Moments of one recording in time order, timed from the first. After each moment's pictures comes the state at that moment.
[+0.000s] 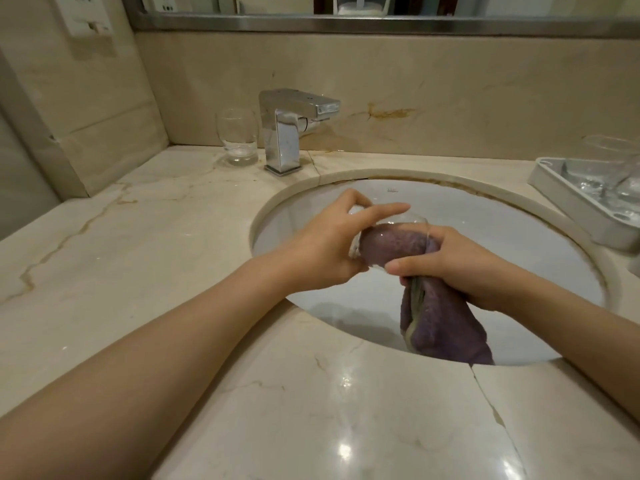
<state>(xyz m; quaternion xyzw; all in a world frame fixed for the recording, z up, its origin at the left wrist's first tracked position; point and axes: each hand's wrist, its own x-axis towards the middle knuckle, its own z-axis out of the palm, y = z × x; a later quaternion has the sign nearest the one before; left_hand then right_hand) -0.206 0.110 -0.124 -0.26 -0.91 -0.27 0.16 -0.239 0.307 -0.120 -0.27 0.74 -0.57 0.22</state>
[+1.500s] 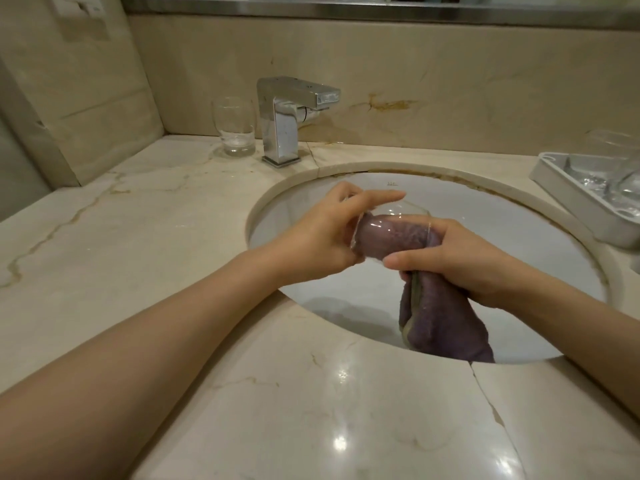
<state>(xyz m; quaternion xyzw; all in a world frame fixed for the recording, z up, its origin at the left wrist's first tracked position) -0.206 0.109 -0.123 -0.25 -0.89 -0.37 0.13 -0.237 0.305 -0.117 -0.28 0.73 -0.58 0.22</state>
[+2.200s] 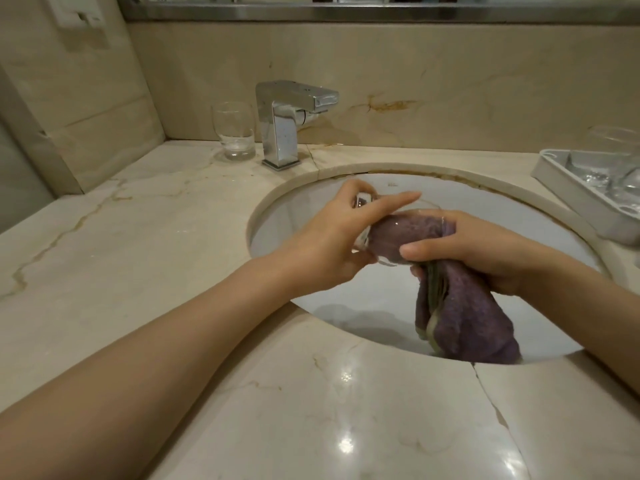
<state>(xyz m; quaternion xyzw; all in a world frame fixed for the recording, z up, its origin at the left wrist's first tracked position) -0.203 0.117 -0.126 -0.28 -0.89 -0.28 0.20 -0.242 0.315 -0.101 -0.27 0.72 -0.57 0.28</state>
